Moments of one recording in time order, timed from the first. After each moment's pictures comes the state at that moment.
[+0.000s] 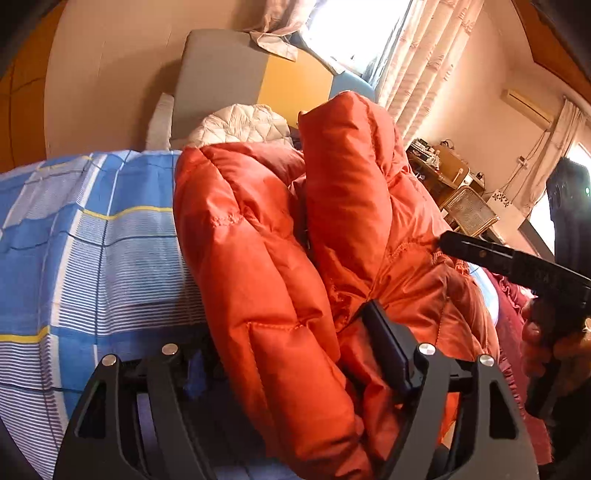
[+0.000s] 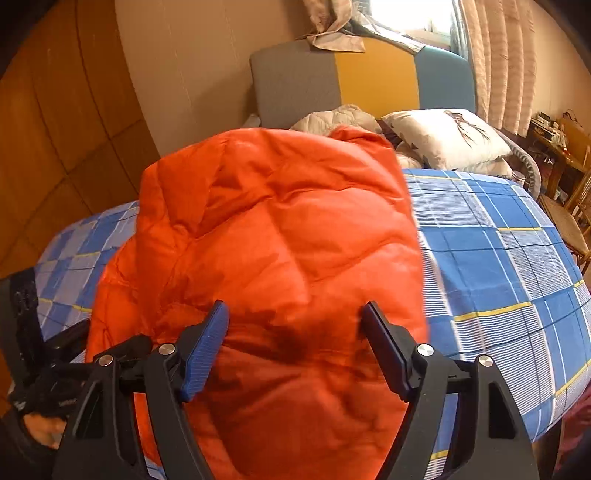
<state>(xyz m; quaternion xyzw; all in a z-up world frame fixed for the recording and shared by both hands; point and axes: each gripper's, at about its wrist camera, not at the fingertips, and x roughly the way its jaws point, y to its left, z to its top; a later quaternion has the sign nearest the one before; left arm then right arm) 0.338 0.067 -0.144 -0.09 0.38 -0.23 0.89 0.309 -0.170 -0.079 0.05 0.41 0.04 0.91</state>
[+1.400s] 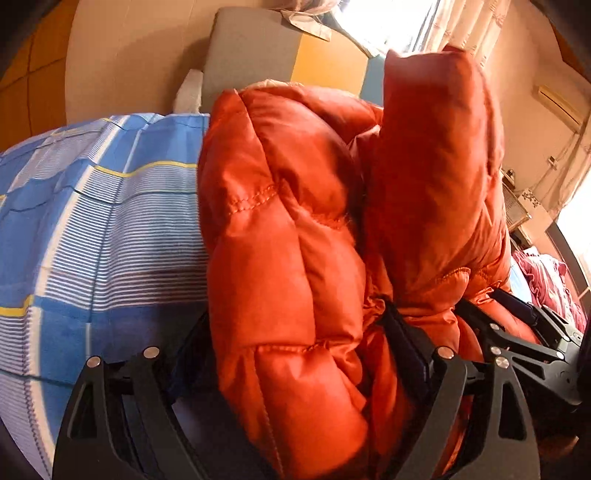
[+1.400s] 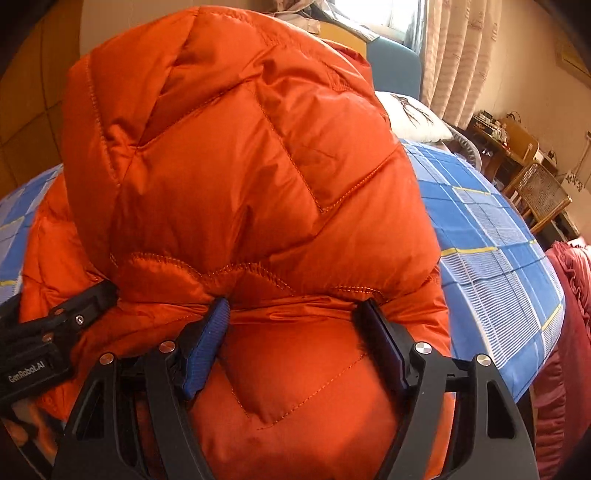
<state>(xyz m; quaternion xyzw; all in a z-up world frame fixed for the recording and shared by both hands) 0.364 0.063 -0.193 -0.09 0.42 -0.17 0.89 0.291 -0.123 -0.163 -0.01 0.43 -0.11 0.90</state>
